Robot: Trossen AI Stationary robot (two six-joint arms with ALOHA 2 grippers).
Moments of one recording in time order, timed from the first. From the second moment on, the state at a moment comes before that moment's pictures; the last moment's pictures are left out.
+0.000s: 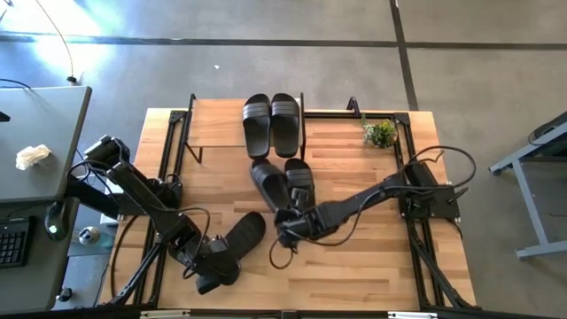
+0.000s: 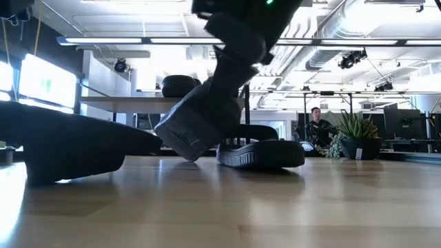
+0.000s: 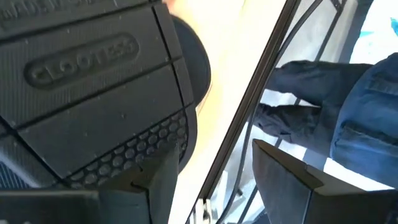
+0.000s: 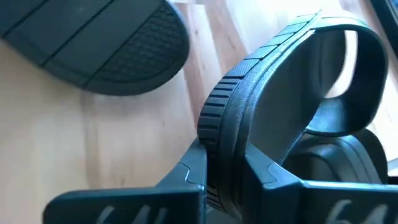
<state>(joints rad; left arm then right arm) -0.66 1.45 0.84 -0.40 0.16 -1.30 0.33 2.01 1.52 -0.58 0.56 0.31</state>
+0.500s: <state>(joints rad) -0.65 1.45 0.84 -0.40 0.13 -1.29 0.20 2.01 1.52 -0.46 0.47 0.26</state>
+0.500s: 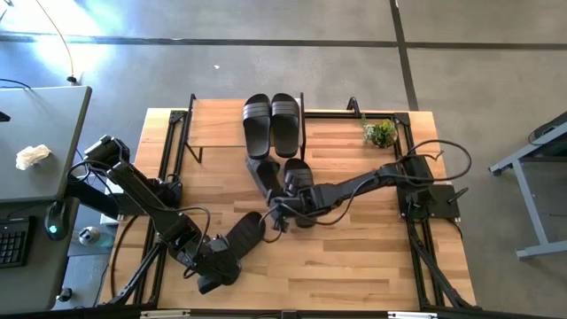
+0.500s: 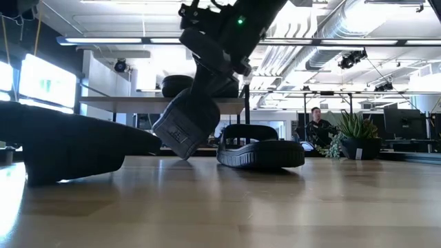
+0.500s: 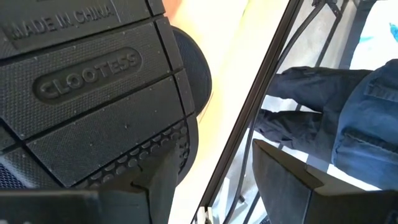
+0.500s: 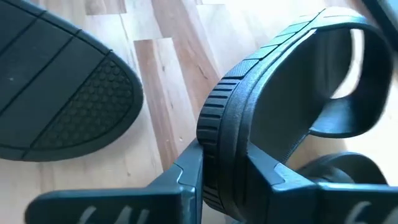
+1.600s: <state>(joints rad) -0.66 1.45 0.84 -0.40 0.08 -1.29 0.19 1.98 1.52 -0.45 0.26 0.26</state>
